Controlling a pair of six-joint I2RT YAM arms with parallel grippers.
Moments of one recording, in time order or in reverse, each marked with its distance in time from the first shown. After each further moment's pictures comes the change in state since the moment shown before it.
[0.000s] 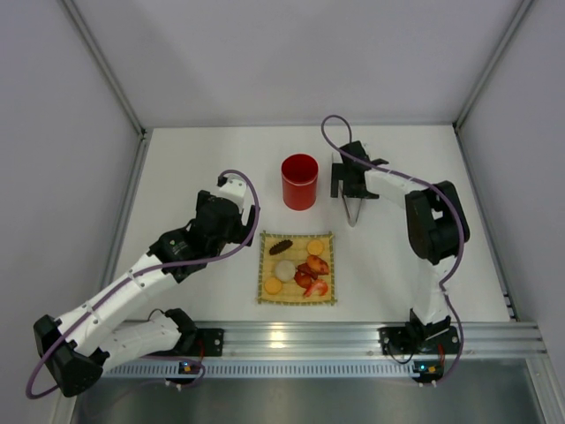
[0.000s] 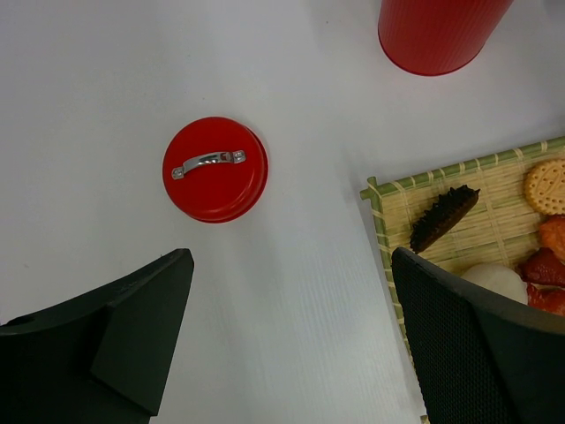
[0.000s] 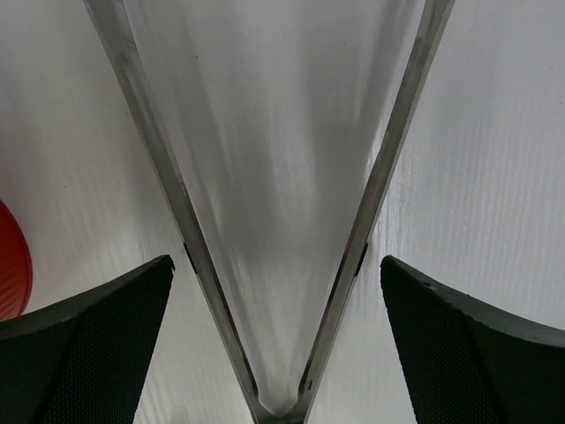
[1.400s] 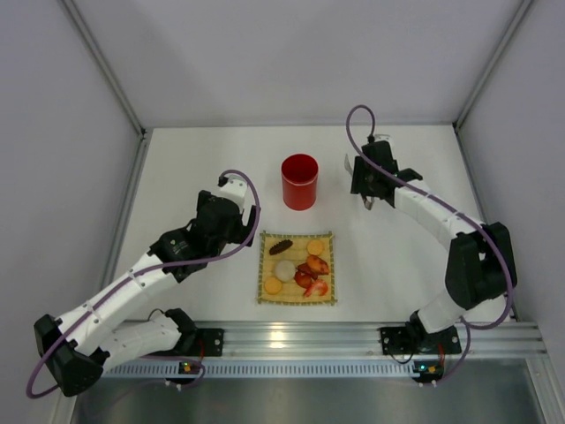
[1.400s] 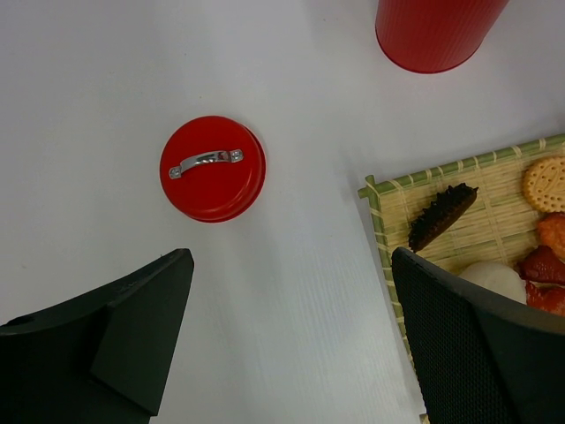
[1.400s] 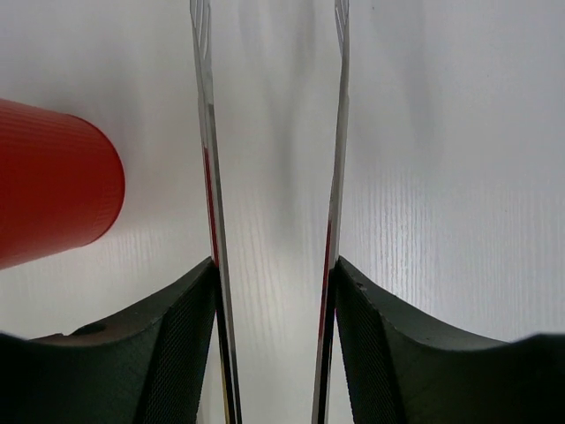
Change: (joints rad) left arm 0.000 0.004 0.000 0.000 0.006 0.000; right arm -0.009 -0.384 -0.219 0.051 -0.017 0.000
